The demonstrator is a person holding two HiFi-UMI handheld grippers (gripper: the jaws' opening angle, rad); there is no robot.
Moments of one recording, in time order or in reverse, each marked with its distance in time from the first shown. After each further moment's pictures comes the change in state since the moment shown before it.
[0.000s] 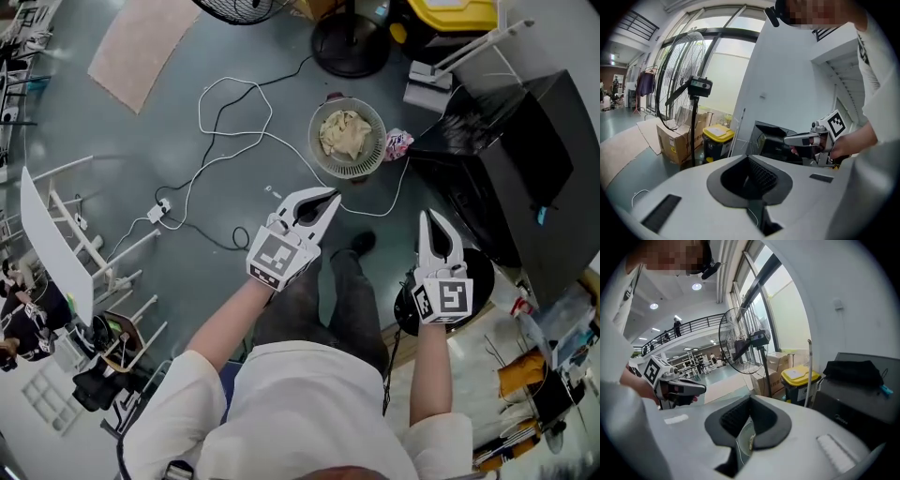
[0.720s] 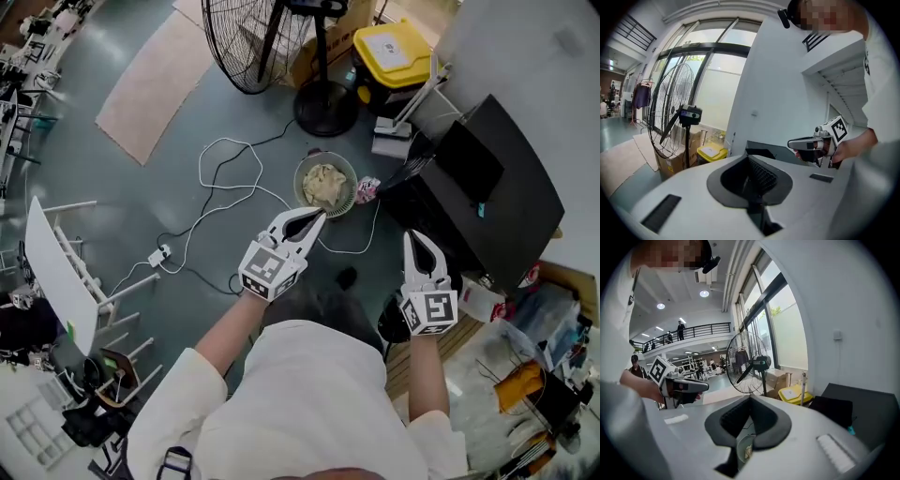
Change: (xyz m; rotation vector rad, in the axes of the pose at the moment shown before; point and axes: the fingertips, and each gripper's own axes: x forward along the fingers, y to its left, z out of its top) left arm -0.061 -0.067 0.145 0.039 -0.108 -0.036; right arm -0.106 0.021 0.144 -0.069 -0.101 -0.026
